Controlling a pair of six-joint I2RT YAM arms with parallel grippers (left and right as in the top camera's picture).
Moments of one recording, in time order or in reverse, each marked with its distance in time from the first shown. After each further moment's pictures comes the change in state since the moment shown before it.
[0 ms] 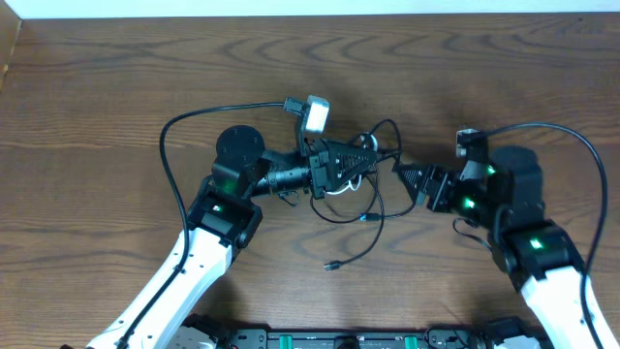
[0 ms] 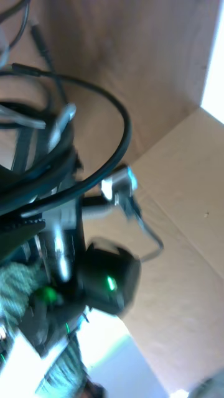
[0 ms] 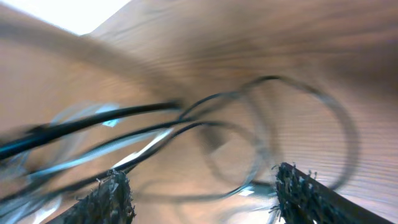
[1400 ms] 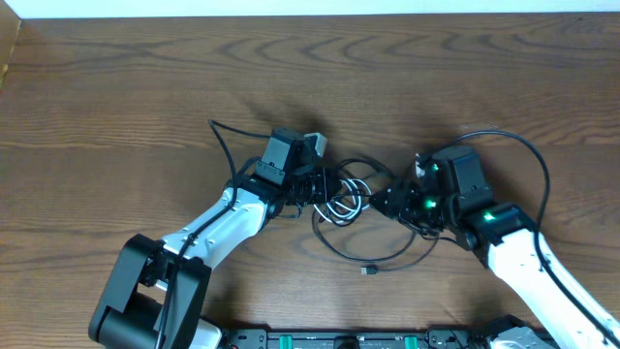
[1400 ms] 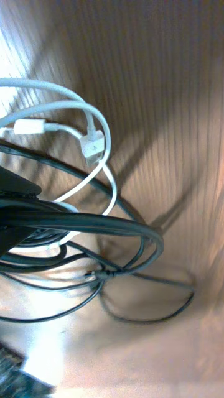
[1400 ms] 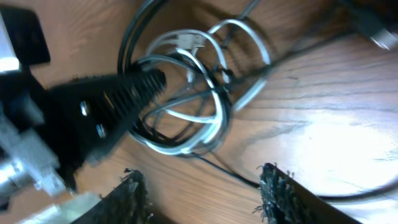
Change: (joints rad) left arm -0.002 0.389 0.008 -0.494 -0.422 0.233; right arm 0.163 0.235 0.003 -0.094 -0.011 0.266
